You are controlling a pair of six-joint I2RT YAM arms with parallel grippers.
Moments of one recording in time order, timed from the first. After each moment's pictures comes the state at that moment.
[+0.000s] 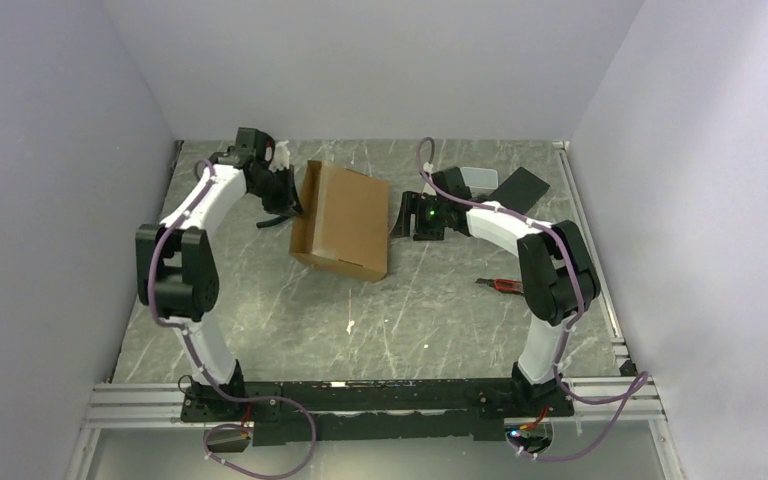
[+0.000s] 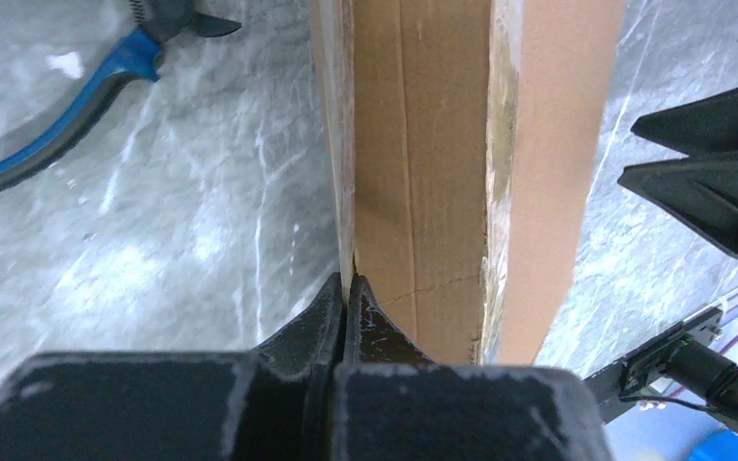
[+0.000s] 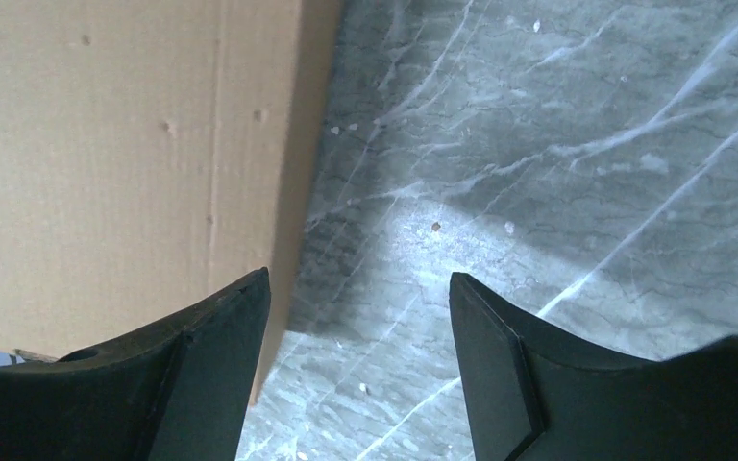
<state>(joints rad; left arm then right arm) -0.12 1.86 1.52 -0.73 0.44 -0.20 0.41 1.85 1.20 -0.21 -0.36 0.46</state>
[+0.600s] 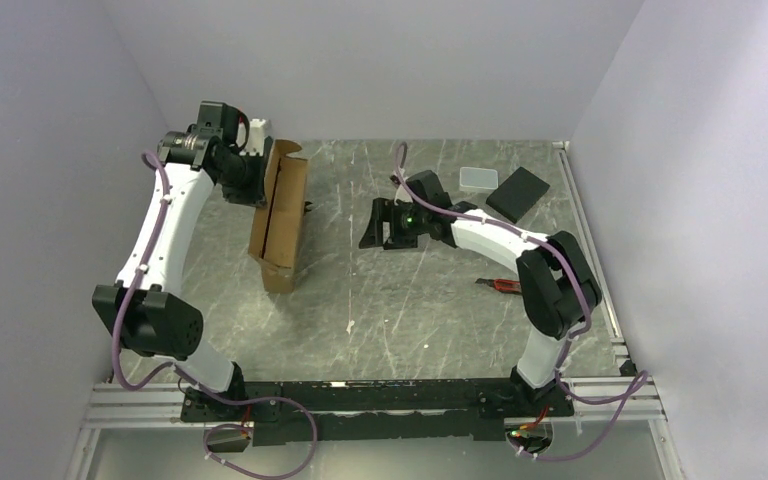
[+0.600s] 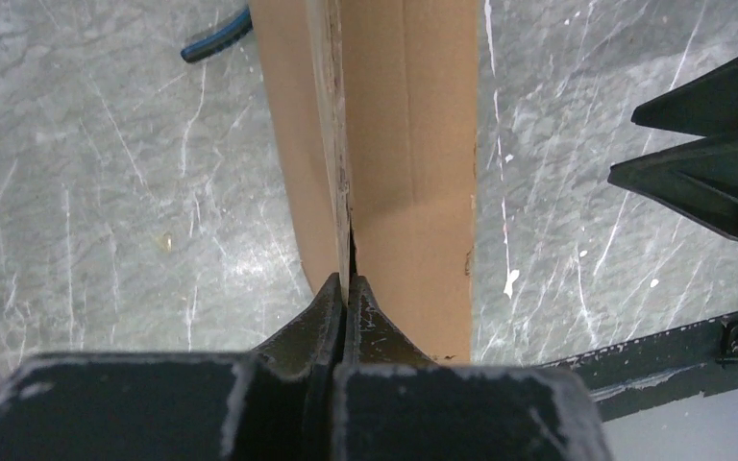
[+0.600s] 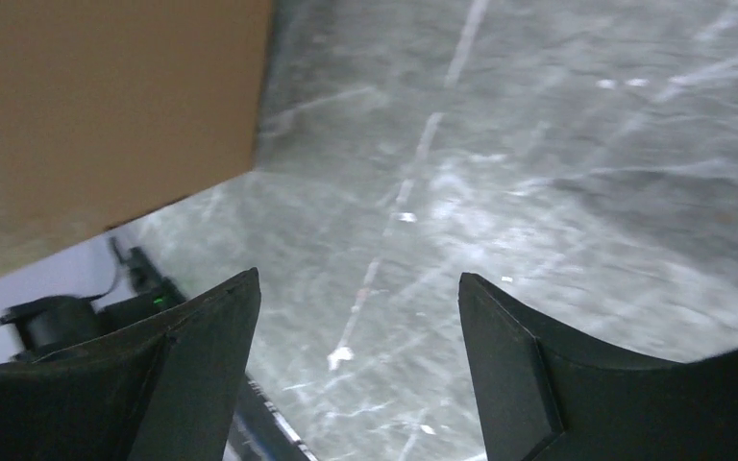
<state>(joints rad) -0.13 1.59 1.77 -1.19 0.18 -0.04 0.55 1.78 1.20 -0.20 -0.43 0.53</state>
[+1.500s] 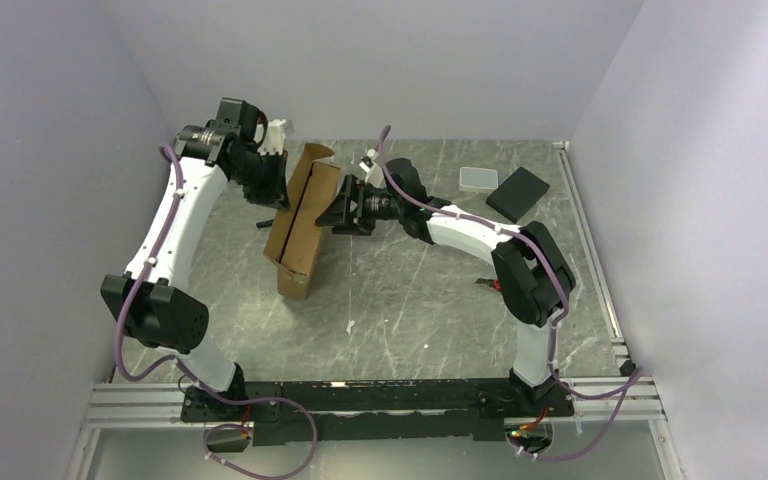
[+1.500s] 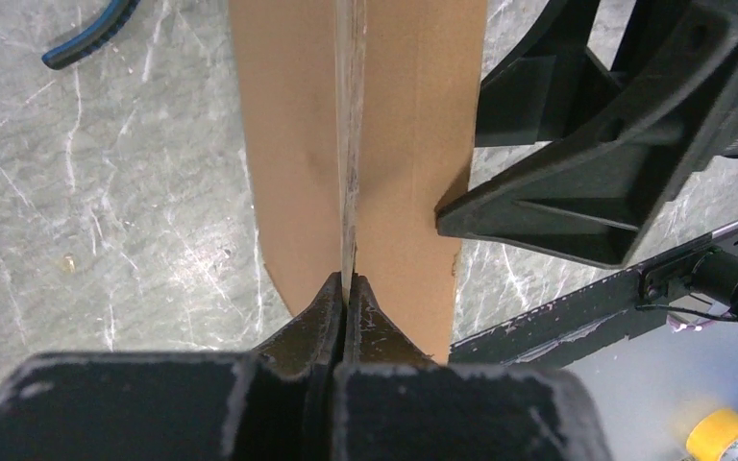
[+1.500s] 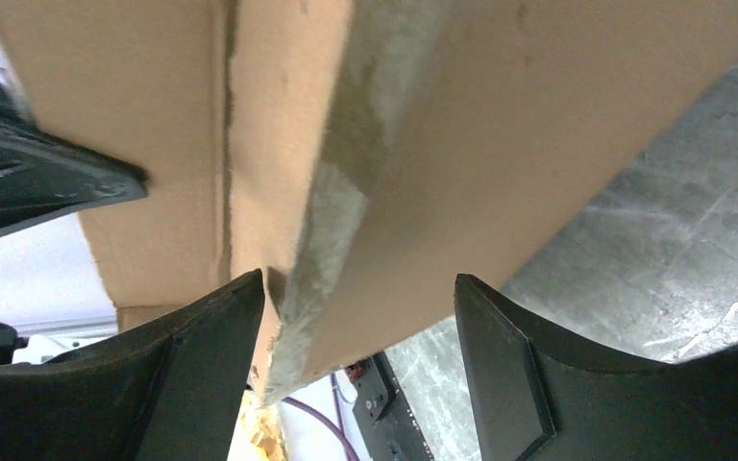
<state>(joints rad) -0.20 1.63 1.82 -1.25 0.29 -0.10 0.65 1.91 1.34 0.19 -0.66 0.94</state>
